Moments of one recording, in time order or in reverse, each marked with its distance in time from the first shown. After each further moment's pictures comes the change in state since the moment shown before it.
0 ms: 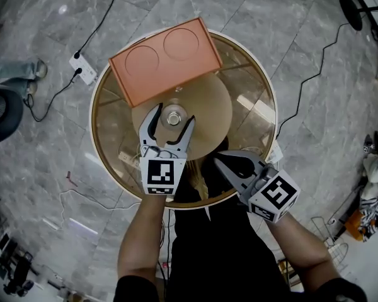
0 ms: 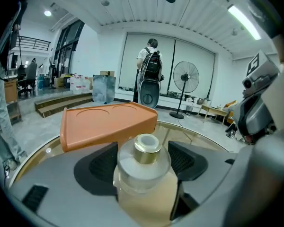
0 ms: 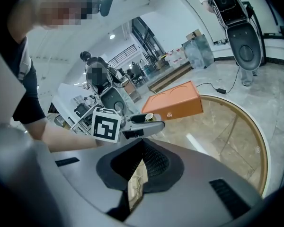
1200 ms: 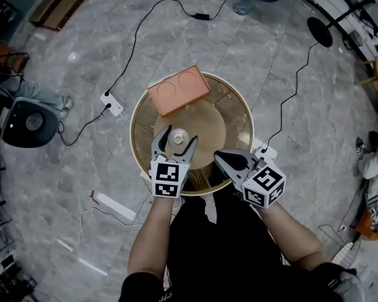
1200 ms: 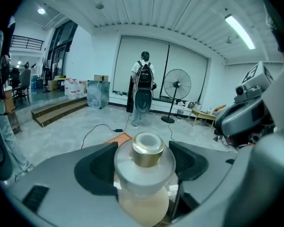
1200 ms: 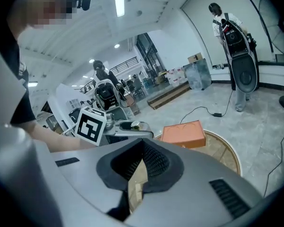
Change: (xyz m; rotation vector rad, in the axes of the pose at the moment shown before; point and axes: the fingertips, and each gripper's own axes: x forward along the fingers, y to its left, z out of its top) left arm -0.198 -0.046 0.158 0.023 0.023 -0.073; right arm -0.123 0.174 0.112 -0.066 -0.168 -0.123
